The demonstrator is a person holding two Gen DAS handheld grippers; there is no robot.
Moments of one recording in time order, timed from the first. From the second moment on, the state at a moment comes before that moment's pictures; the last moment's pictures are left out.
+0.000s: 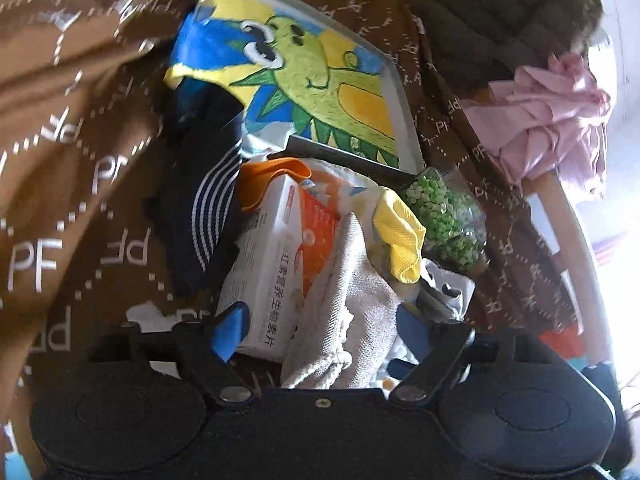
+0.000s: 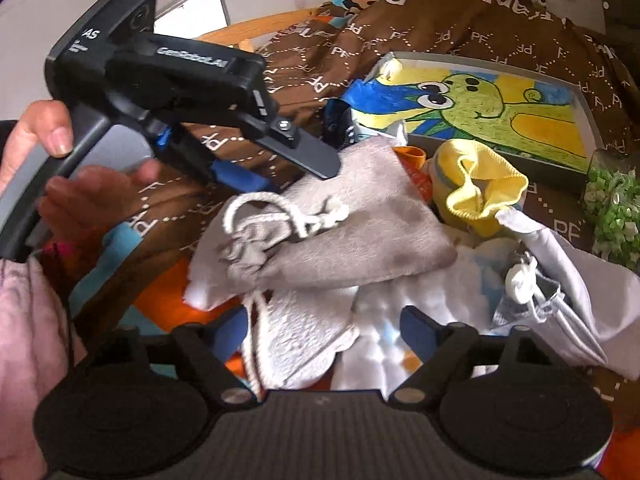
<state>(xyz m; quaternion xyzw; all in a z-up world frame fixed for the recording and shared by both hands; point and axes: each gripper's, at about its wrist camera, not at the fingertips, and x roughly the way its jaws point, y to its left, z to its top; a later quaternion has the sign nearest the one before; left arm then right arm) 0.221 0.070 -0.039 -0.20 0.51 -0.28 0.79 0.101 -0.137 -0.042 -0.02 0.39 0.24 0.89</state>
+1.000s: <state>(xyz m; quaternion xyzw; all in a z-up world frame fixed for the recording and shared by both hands) 0.219 0.059 -0.054 -0.20 0.54 -0.36 0.73 0.119 -0.145 -0.053 0.11 0.43 0.33 0.83</state>
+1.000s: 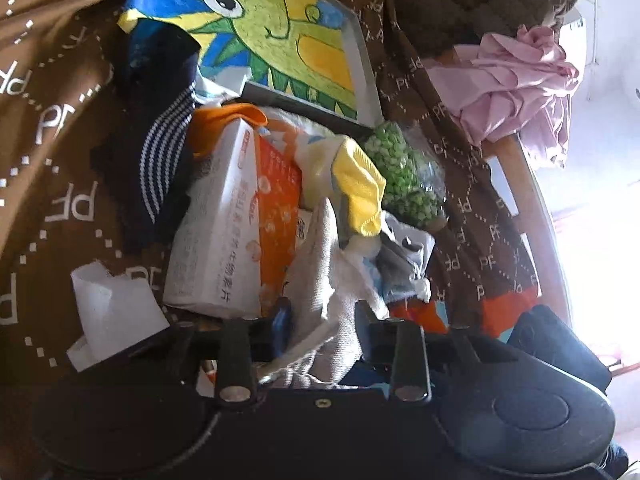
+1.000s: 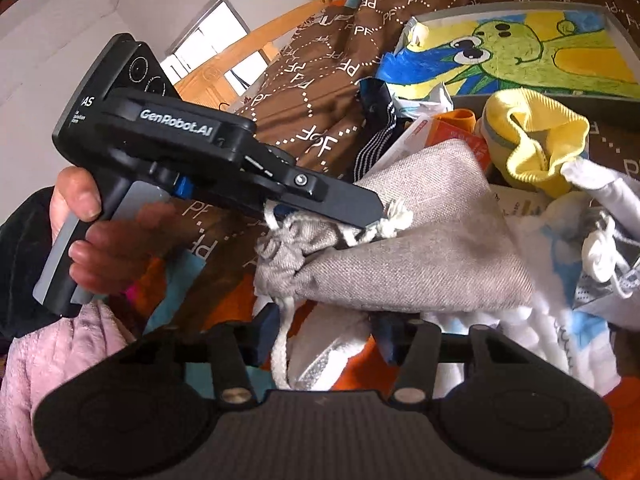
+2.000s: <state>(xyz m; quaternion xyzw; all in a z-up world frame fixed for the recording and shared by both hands) 0.220 0.098 -0.022 -0.22 0.44 -0.27 0.83 0.134 -0.162 -0.081 0.22 0.46 0.30 0.81</state>
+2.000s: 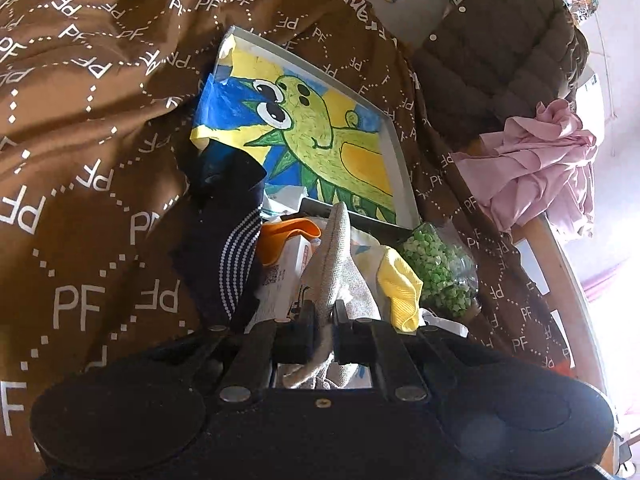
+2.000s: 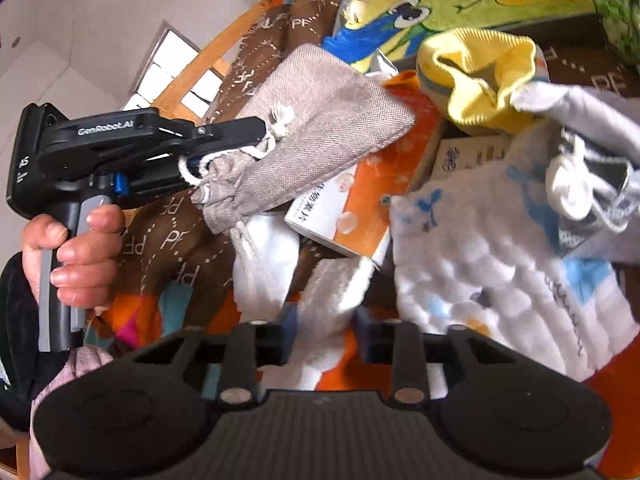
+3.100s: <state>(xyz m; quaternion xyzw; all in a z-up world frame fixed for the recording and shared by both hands) 0.275 0.094 0.028 -0.28 0.21 -0.24 0.91 0.187 -0.173 0.039 0.09 0.19 0.16 0.96</state>
